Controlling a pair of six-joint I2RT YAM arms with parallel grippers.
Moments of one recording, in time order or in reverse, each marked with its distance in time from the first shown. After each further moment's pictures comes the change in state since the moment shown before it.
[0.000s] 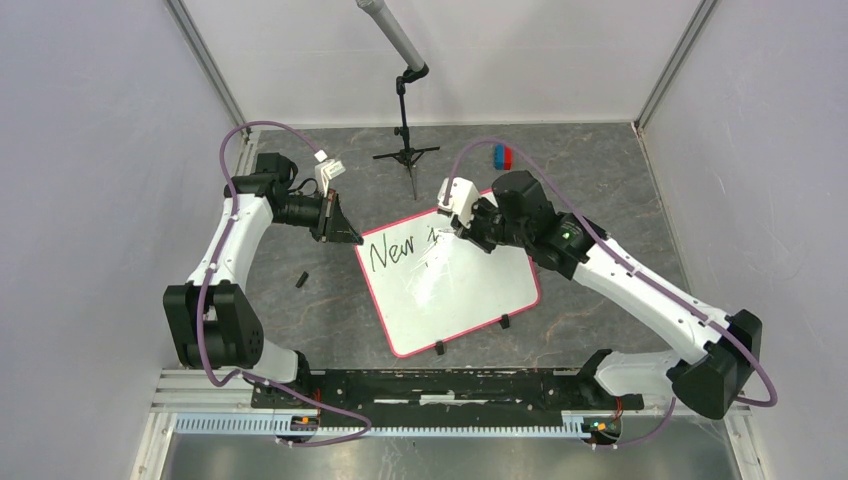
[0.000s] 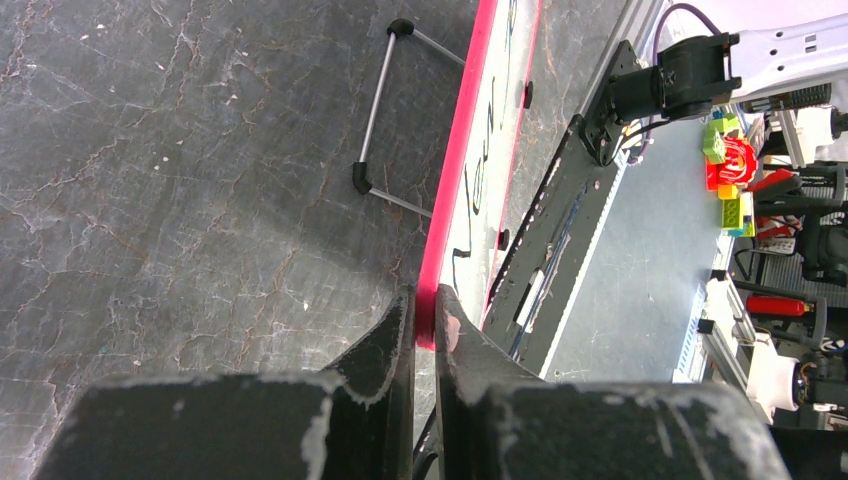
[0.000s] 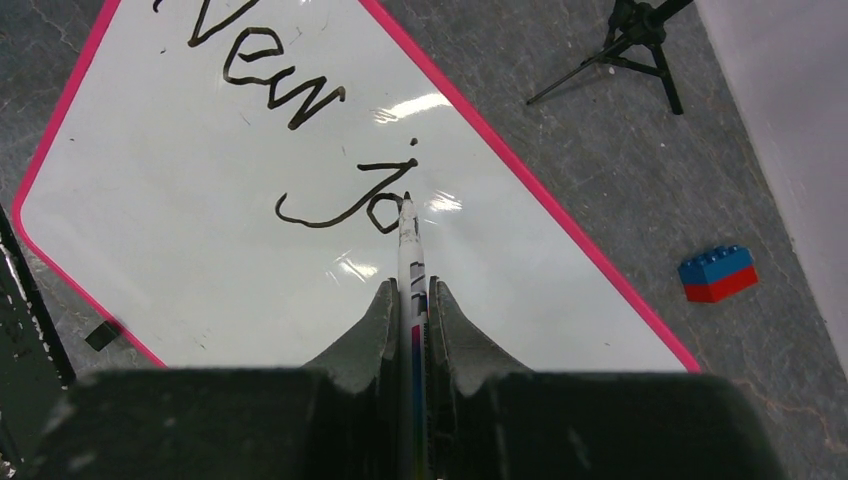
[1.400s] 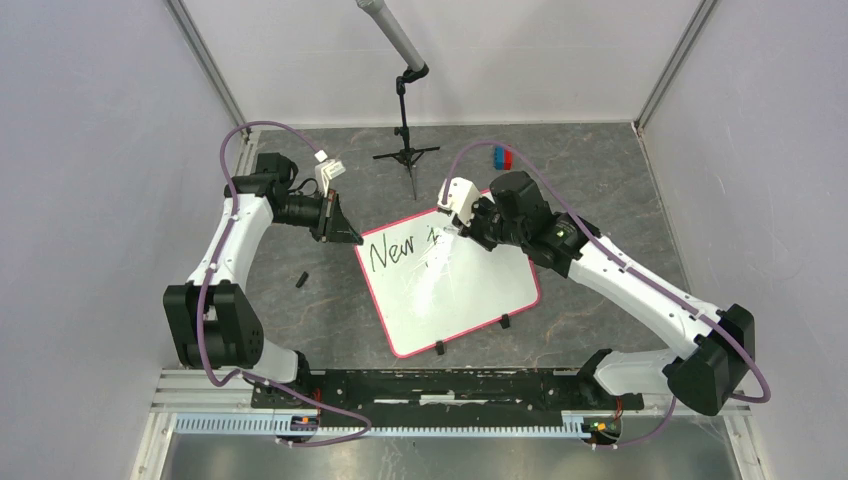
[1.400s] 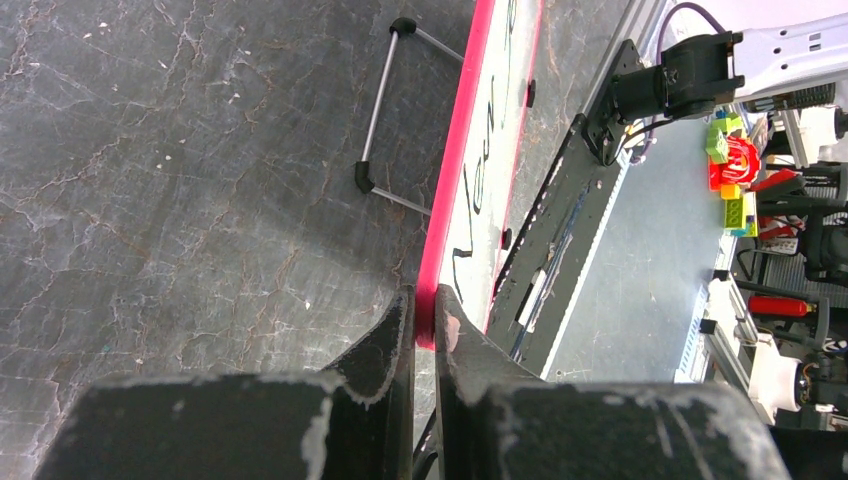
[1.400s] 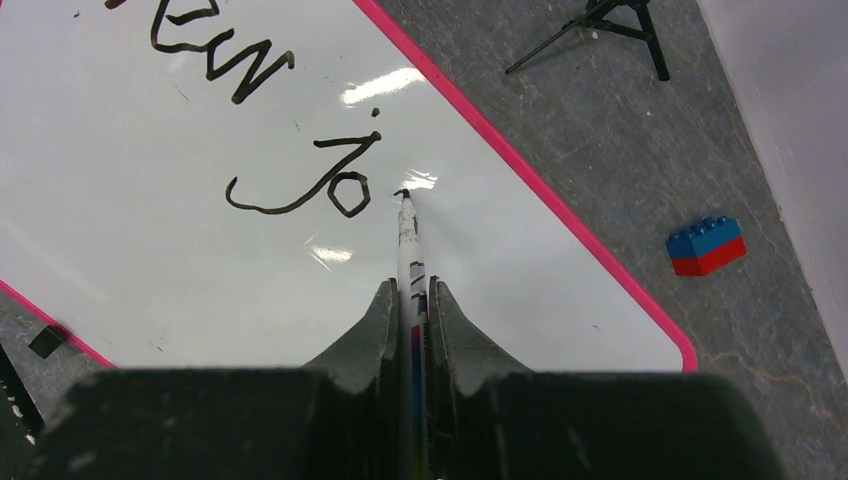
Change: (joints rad) left arm -0.001 0.000 0.000 0.001 -0.004 0.000; right arm -0.031 0.017 -0.030 0.029 0.056 -0.022
